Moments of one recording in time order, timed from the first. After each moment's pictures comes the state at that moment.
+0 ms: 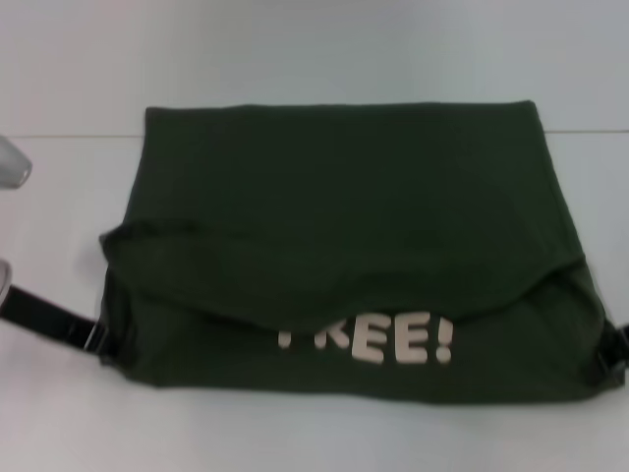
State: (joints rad) left arm -0.72 -2.01 0.58 0.80 2.75 1.60 -2.23; right arm 0.74 1.95 -0.70 -0.78 -2.71 -1.69 2.43
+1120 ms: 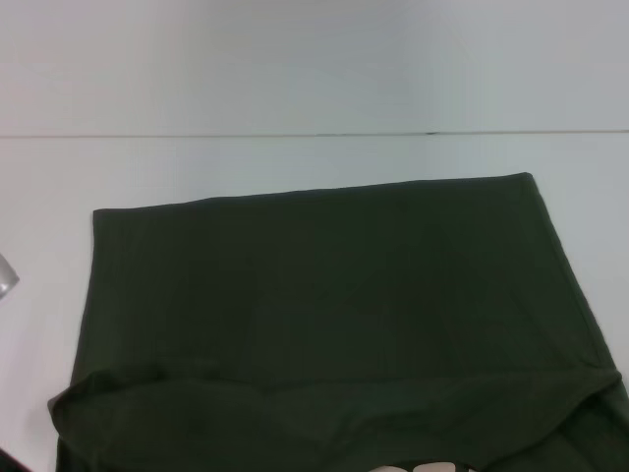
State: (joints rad) left arm -0.64 -2.02 0.59 0.82 2.86 2.07 -2.12; right arm 0.65 1.96 -0.81 -0.77 -2.74 -1.96 2.22
